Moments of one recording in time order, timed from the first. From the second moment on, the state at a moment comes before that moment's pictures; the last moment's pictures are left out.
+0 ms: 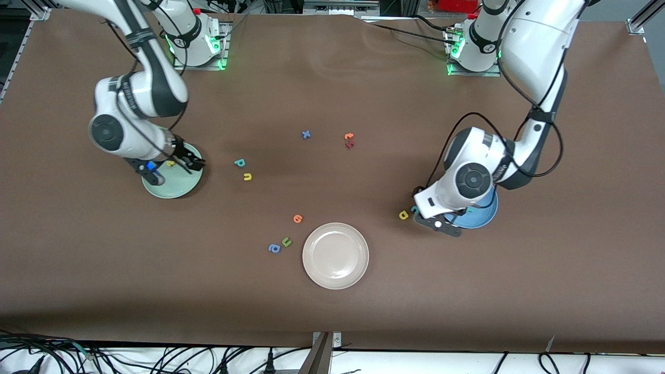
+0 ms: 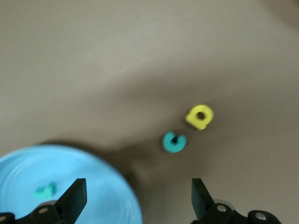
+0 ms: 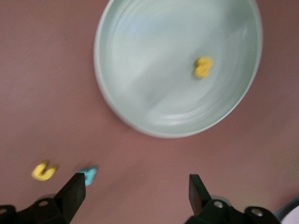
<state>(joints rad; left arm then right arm) -0.24 0.63 -0.13 -1.68 0.08 2.18 0.03 -0.06 0.22 0.29 -2.17 0.04 2.13 1.00</state>
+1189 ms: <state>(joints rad) -0.23 0.73 -0.16 -1.68 0.08 2.32 0.22 0.01 0.43 0.38 -2.24 0.01 2.45 1.28</state>
